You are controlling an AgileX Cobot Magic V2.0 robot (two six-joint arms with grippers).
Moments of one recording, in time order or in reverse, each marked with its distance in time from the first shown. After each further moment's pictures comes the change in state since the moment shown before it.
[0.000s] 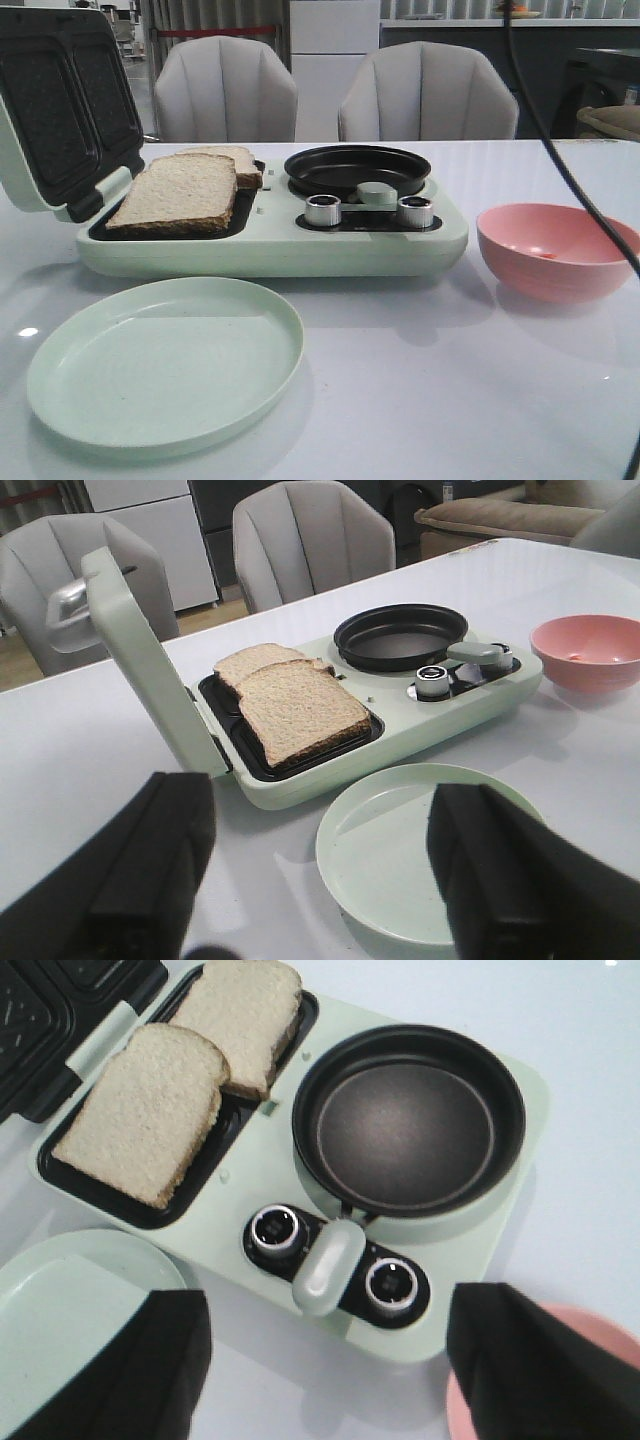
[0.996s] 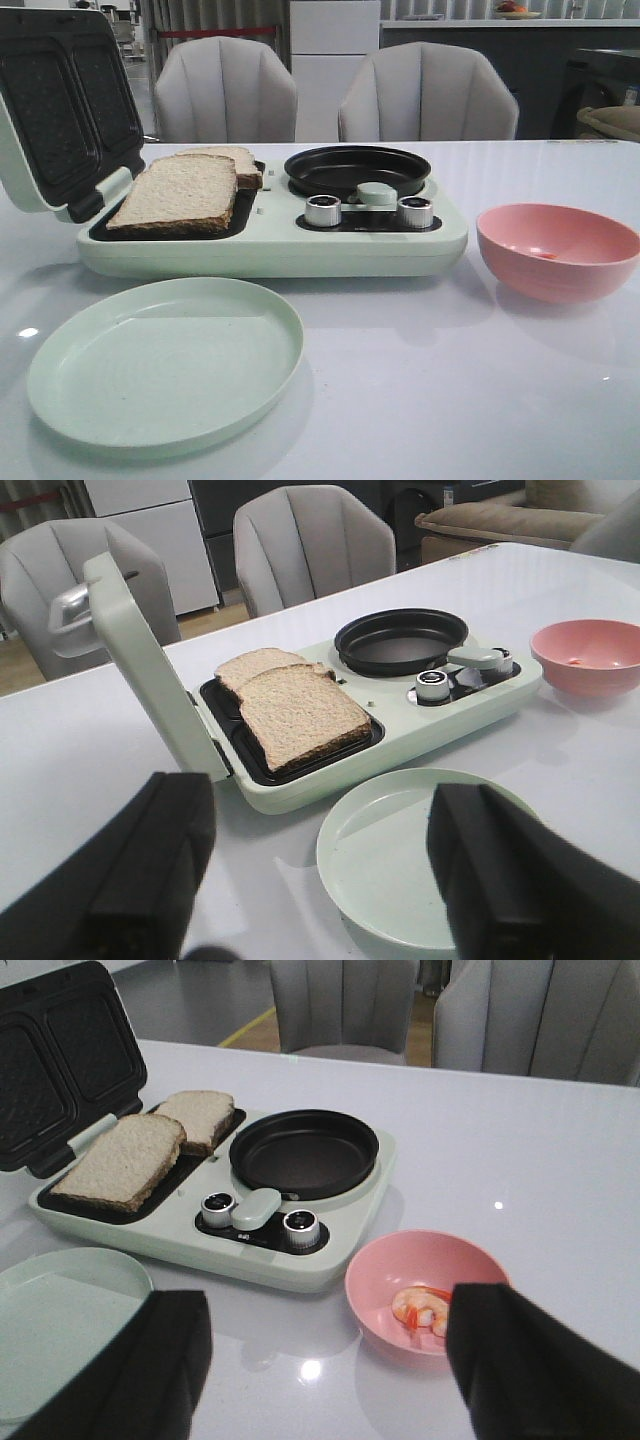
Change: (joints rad) left arm 0.000 0.000 0.000 0.000 -0.007 0.000; right arm -0.106 -1.116 0.884 -0.013 -0.280 0.002
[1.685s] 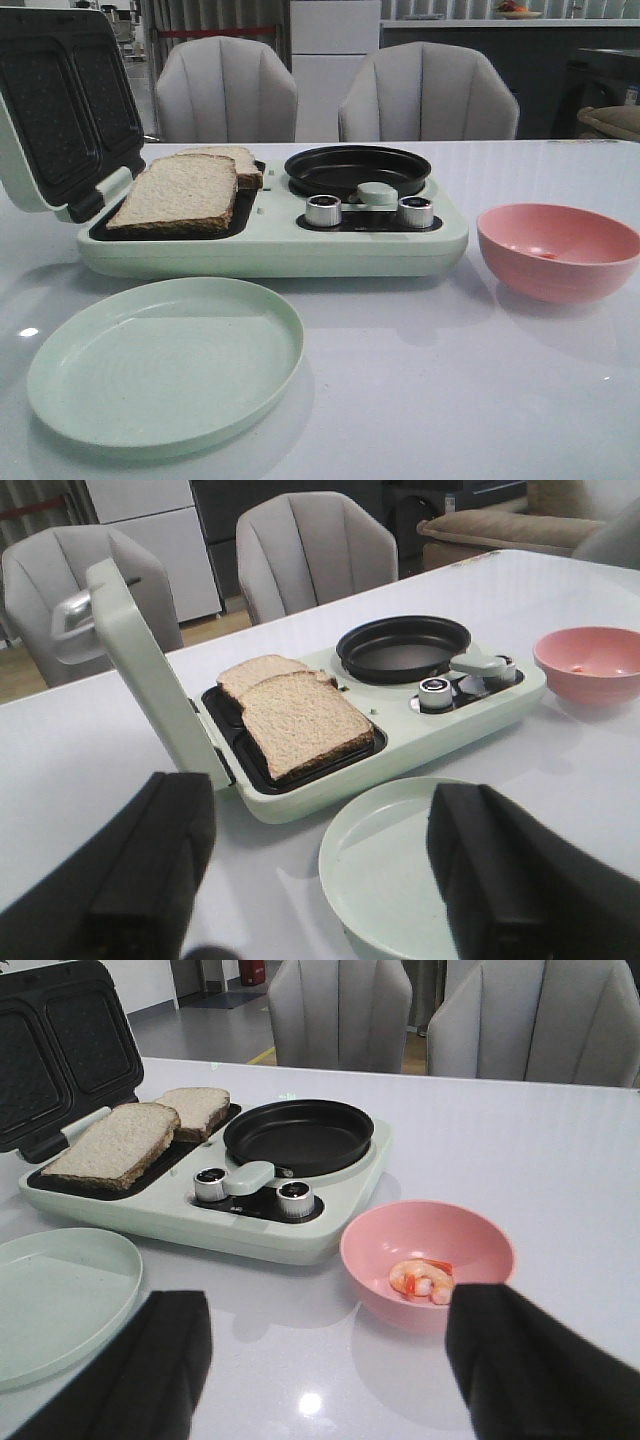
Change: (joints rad) left arm 0.000 0.000 0.014 0.000 -0.047 0.000; right arm 0.000 -0.218 0.232 0.006 -0.075 0.000
